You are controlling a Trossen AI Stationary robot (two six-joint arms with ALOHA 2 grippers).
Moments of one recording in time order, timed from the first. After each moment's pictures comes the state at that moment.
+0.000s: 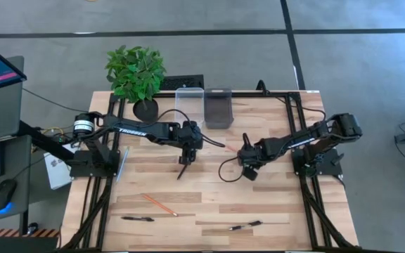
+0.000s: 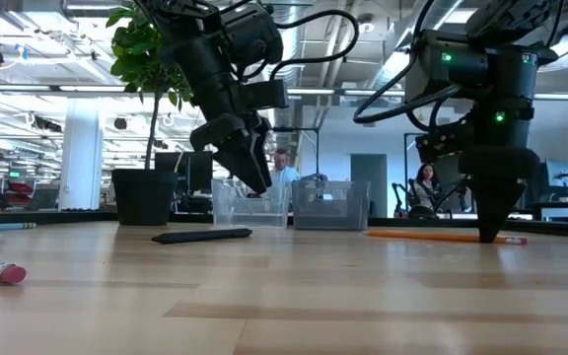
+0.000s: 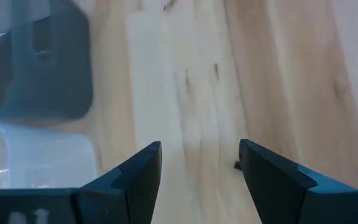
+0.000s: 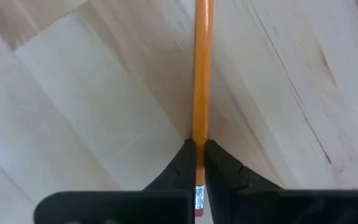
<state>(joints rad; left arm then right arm) 0.11 1.75 1.11 -0.37 -0.12 0.33 0.13 1.58 0.72 -0.67 0.10 0.60</state>
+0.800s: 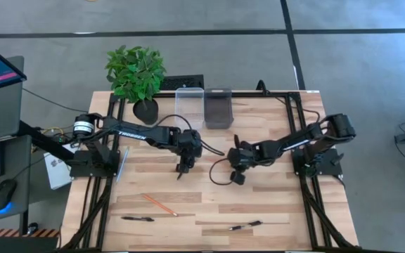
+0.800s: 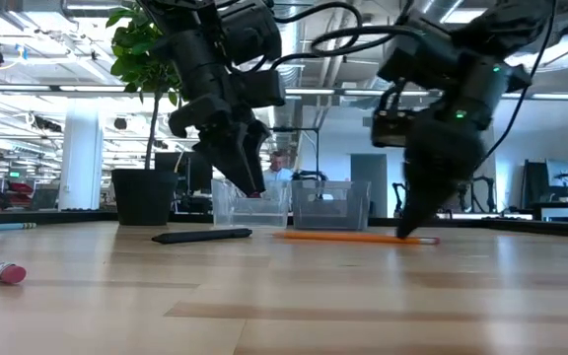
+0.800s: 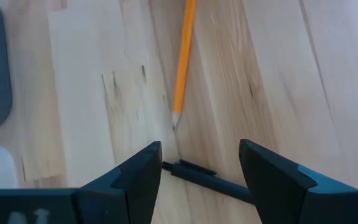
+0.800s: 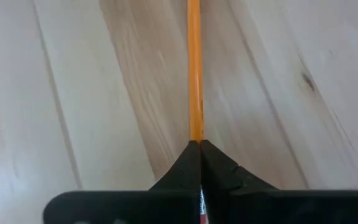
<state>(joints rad) 0.06 1.75 1.11 -0.43 0.02 0.26 0.11 1.67 0.72 -0.20 0.08 0.38</state>
